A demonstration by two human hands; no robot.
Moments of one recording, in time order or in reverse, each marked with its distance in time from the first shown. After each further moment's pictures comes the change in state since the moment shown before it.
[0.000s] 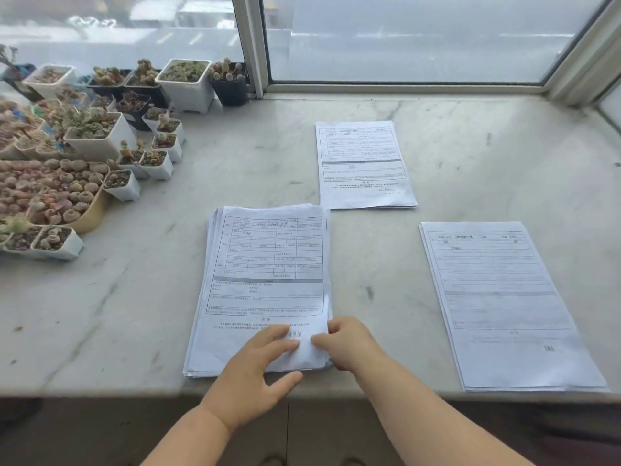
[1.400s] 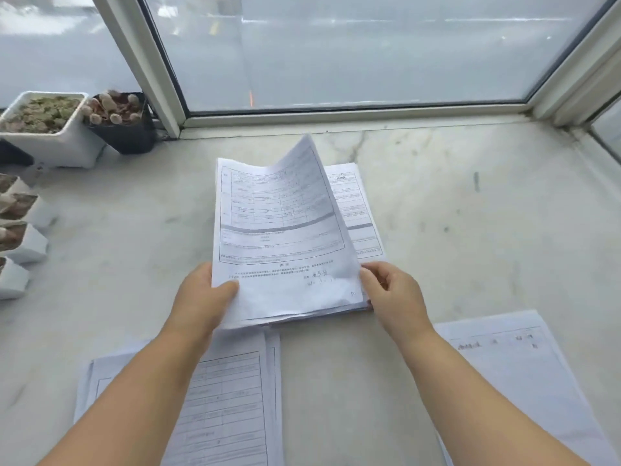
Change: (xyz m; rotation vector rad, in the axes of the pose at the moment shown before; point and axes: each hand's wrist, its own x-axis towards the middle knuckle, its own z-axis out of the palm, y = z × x) left_hand 0.327 0.049 -0.096 -0.548 0.248 -0.480; right_hand 0.185 -0.082 -0.207 0.194 0.518 -0.375
